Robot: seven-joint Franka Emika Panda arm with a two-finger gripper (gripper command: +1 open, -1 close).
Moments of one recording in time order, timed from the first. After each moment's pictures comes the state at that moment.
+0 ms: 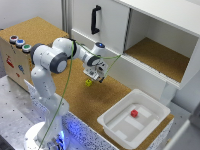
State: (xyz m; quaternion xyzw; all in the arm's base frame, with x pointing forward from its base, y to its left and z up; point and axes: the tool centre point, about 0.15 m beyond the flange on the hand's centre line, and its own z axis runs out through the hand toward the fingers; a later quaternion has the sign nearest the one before) arm 0.441 0.013 0.220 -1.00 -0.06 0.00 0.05
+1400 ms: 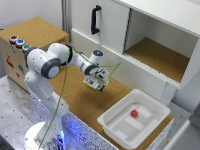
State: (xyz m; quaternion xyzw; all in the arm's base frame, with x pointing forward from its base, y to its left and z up) arm 0.418 -0.009 0.207 -1.00 -0.05 -0.06 0.03
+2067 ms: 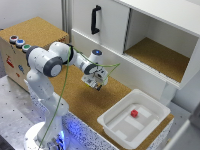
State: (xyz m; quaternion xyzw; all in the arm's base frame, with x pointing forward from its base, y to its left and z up) arm 0.413 0.025 0.201 -1.00 -0.03 -0.03 0.03
